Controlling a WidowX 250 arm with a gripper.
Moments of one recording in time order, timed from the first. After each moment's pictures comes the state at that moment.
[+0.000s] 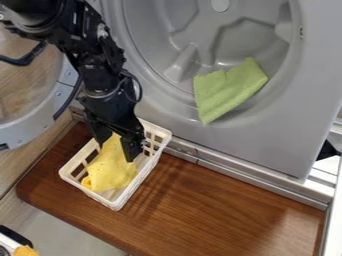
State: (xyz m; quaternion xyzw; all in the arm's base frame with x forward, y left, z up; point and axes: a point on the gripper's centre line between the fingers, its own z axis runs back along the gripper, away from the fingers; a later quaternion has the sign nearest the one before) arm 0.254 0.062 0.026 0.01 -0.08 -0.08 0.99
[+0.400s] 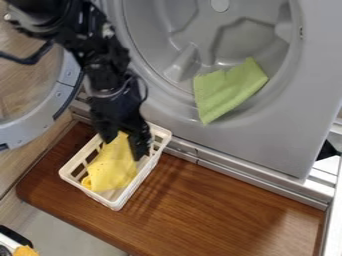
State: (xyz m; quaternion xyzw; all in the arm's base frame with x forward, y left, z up) arm 0.263 0.051 0.028 0.00 -0.08 -0.08 0.99
